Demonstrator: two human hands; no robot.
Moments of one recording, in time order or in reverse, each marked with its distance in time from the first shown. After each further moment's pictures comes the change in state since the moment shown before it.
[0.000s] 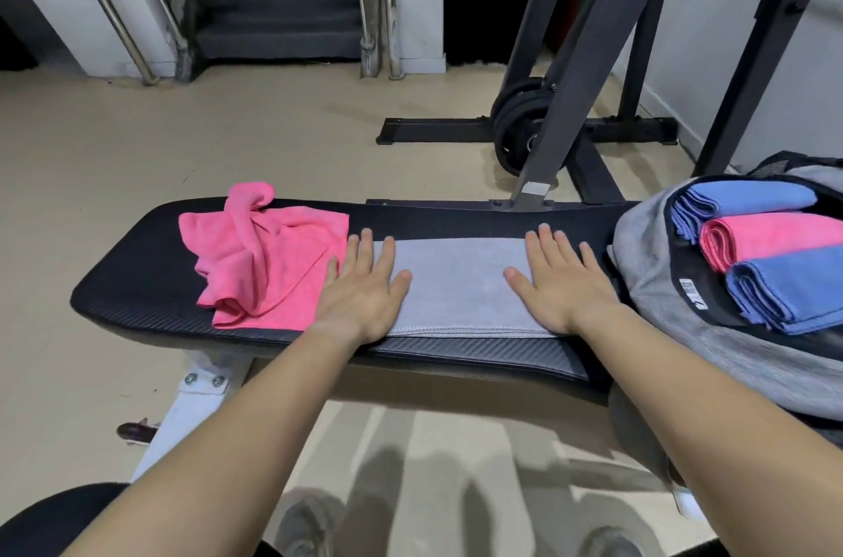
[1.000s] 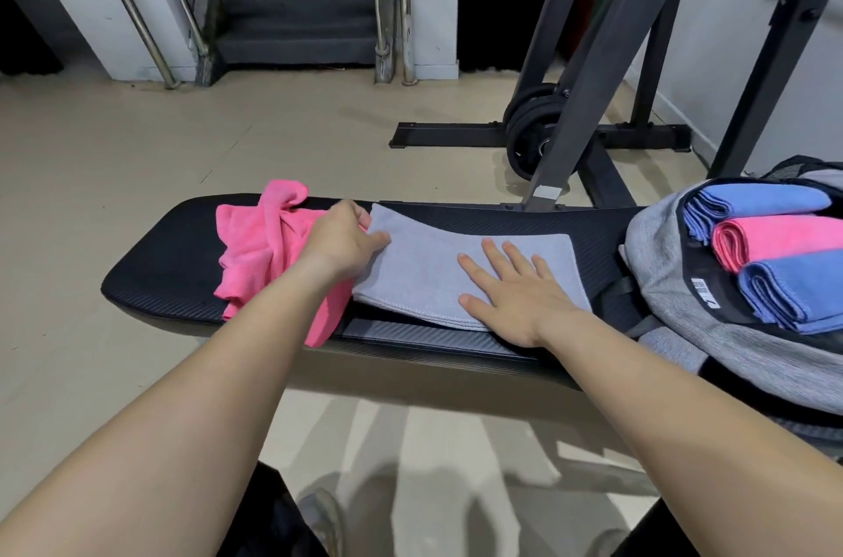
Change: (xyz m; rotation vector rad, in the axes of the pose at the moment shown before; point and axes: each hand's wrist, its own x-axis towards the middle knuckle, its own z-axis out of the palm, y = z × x) left_hand 0.006 -0.019 -0.075 -0.547 0.207 -0.210; right_hand -0.019 -0.059 0.003 0.001 -0.042 -0.267
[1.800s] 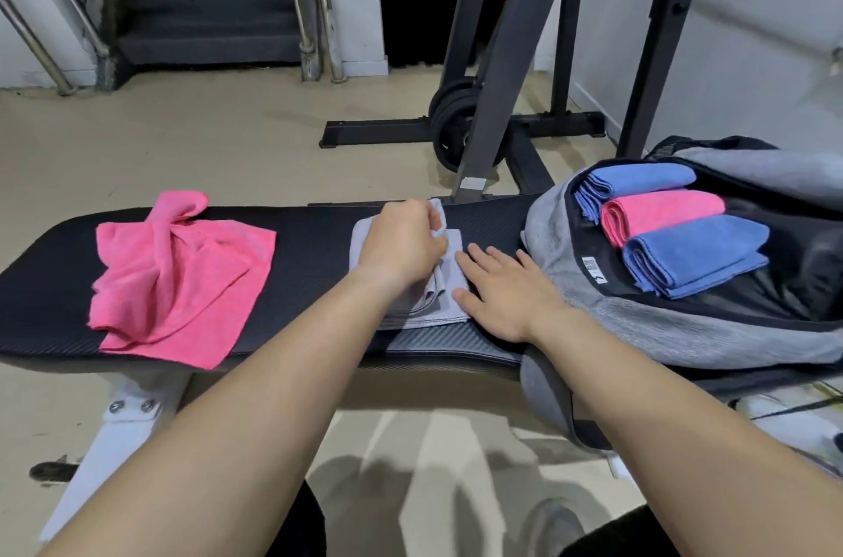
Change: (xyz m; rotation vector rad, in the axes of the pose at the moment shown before) left_hand -0.044 0.134 0.111 0.189 -0.086 0.370; right_hand -0.050 0.078 -0.007 0.007 0.048 0.112
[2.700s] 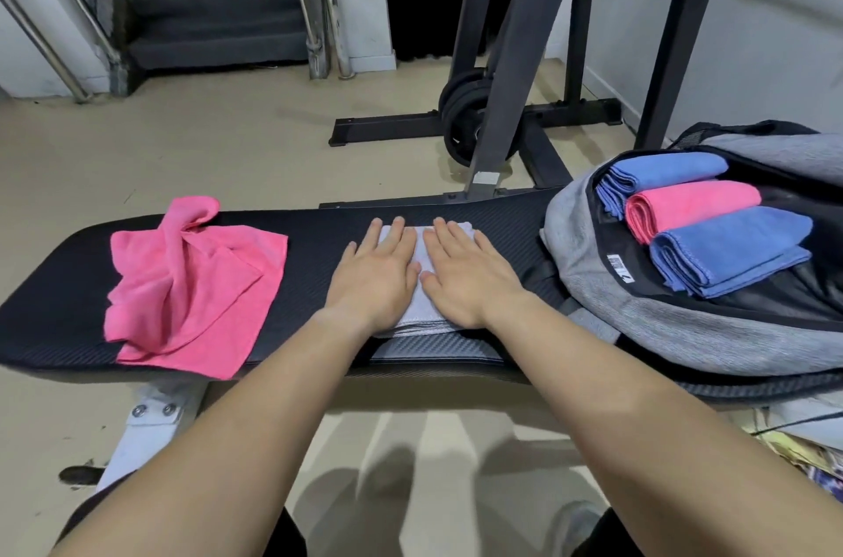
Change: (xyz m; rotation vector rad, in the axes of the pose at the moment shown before) left_hand -0.014 -0.077 0.021 0.374 -0.203 0.111; right_hand 0.042 -0.052 -0.004 0.019 0.091 -0.082
